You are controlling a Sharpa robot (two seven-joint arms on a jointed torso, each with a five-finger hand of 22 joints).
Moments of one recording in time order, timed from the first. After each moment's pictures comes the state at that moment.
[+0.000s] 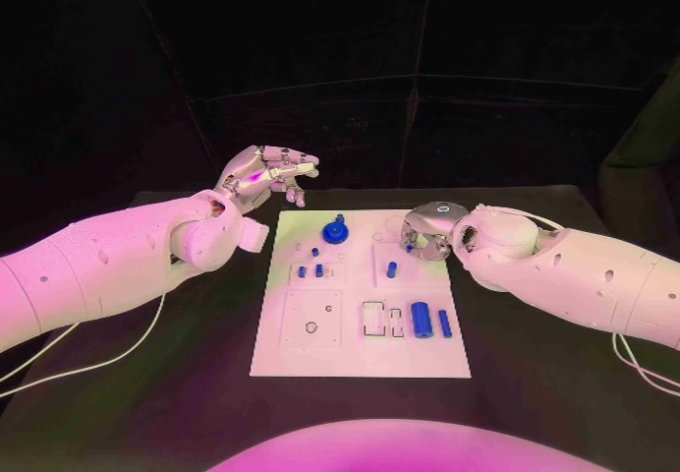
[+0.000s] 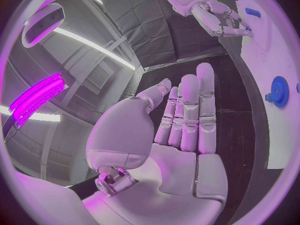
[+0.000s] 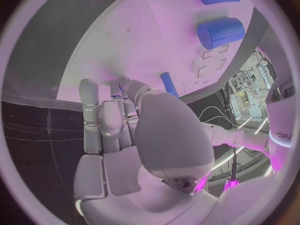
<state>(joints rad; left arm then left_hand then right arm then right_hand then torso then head) 1.17 -0.77 -0.05 1.27 -0.13 -0.04 0.54 1.18 -0.03 0.44 -0.16 0.05 0.98 0.17 0.24 0.07 1.06 0.09 0.37 0.07 1.25 0.00 0.94 0.42 0.18 1.26 0.10 0.59 0.60 1.12 -0.64 -0.03 1.28 -1.78 -0.11 -0.11 1.49 -0.11 0.45 0.03 0.15 1.10 0.15 0.09 0.07 1.19 0.07 0.19 0.07 1.47 -0.01 1.19 1.09 0.17 1.14 0.09 1.11 0.69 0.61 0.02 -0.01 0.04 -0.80</state>
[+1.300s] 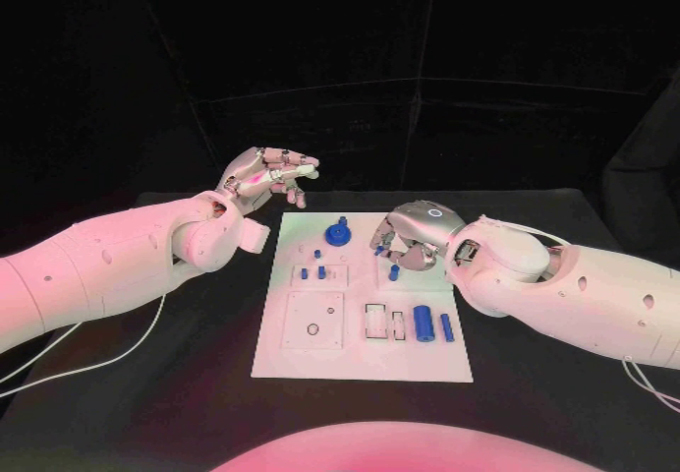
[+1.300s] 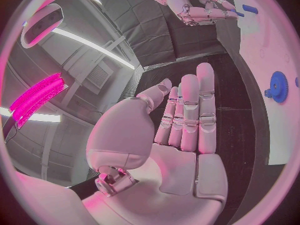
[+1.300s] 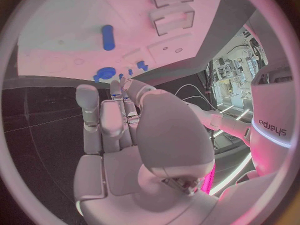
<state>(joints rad) 1.17 -0.77 -0.05 1.26 -0.13 -0.04 0.54 1.18 -0.02 0.44 -0.16 0.05 0.98 0.17 0.24 0.07 1.06 0.09 0.37 0.07 1.25 0.00 0.94 0.42 0.18 1.26 0.10 0.58 0.60 1.12 -0.72 -0.03 1.59 -1.74 -0.30 -0.13 1.46 -0.09 0.48 0.00 0.13 1.13 0.14 0.10 0.08 1.23 0.06 0.20 0.08 1.47 -0.01 1.21 1.09 0.16 1.17 0.08 1.17 0.79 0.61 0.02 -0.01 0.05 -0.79</state>
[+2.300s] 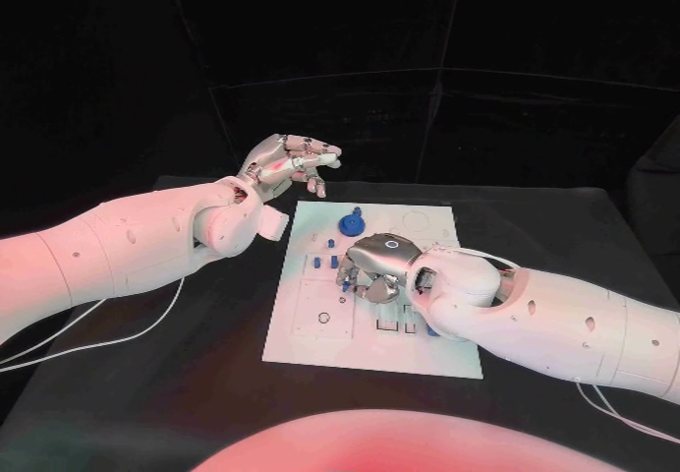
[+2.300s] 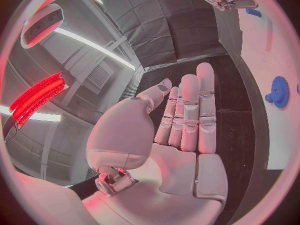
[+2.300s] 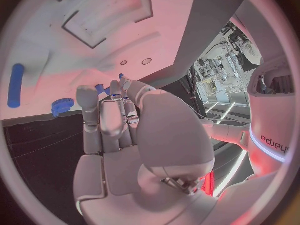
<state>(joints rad) 1.17 -0.76 -0.05 1.28 -0.13 -0.04 0.54 1.18 -0.02 0.44 -0.16 0.05 0.98 0.17 0.23 0.07 1.06 0.09 0.37 0.07 1.25 0.01 0.94 0.42 0.18 1.26 0.10 0.58 0.60 1.04 -0.54 -0.05 1.53 -1.74 -0.20 -0.10 1.46 -0.09 0.49 0.00 0.13 1.13 0.13 0.09 0.08 1.23 0.06 0.19 0.08 1.47 -0.01 1.21 1.08 0.16 1.17 0.08 1.18 0.78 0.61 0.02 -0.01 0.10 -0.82</state>
